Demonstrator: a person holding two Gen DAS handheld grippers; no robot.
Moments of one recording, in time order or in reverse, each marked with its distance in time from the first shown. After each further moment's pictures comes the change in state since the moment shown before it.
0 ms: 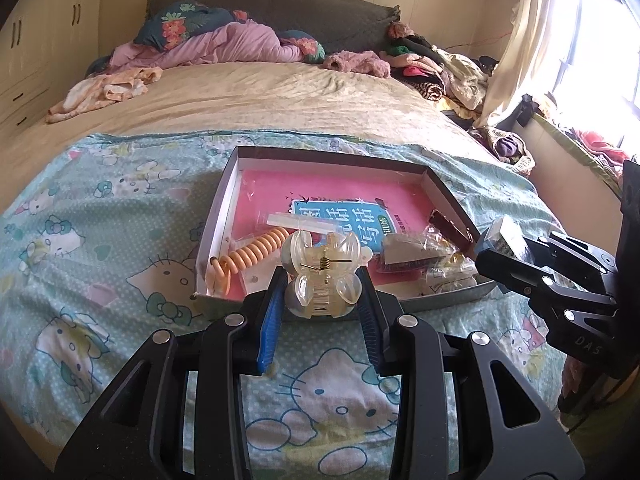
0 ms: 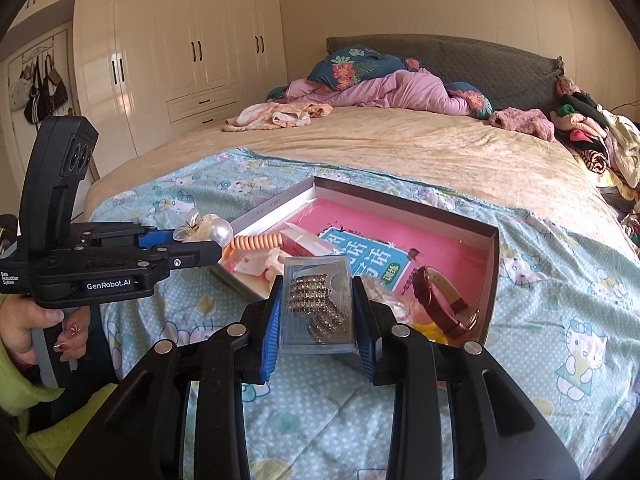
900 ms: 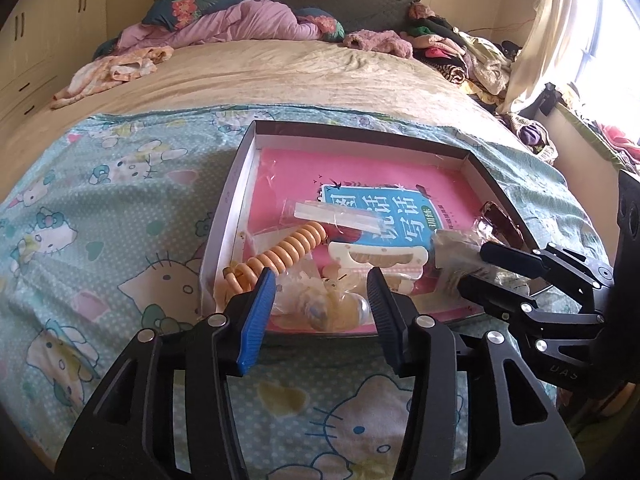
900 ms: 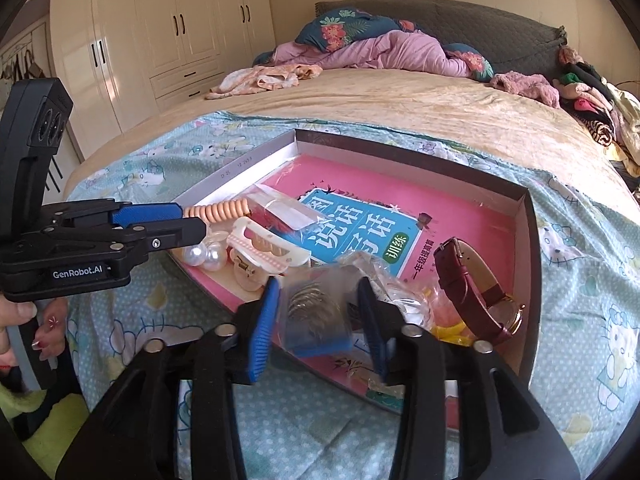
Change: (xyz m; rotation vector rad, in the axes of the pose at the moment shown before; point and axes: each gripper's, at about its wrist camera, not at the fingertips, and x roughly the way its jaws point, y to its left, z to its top) left arm 0.045 0.019 0.005 -0.019 0.076 0.060; right arm 0.073 -0.011 -0.010 0.037 0.122 -0.013
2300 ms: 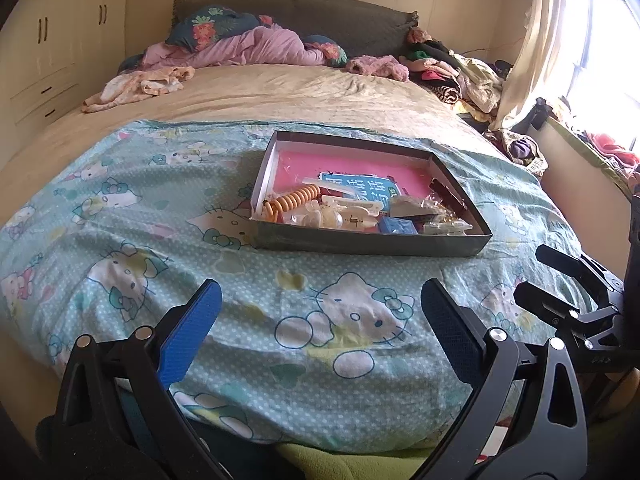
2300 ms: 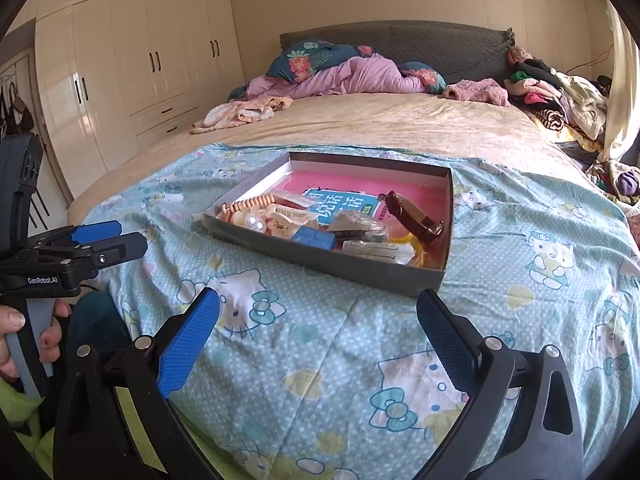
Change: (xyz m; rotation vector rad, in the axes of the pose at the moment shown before) left arm -0.114 -0.010 -0.066 -0.013 -0.086 0.023; right arm -0.125 0.035 -0.060 0.114 -0.096 -0.090
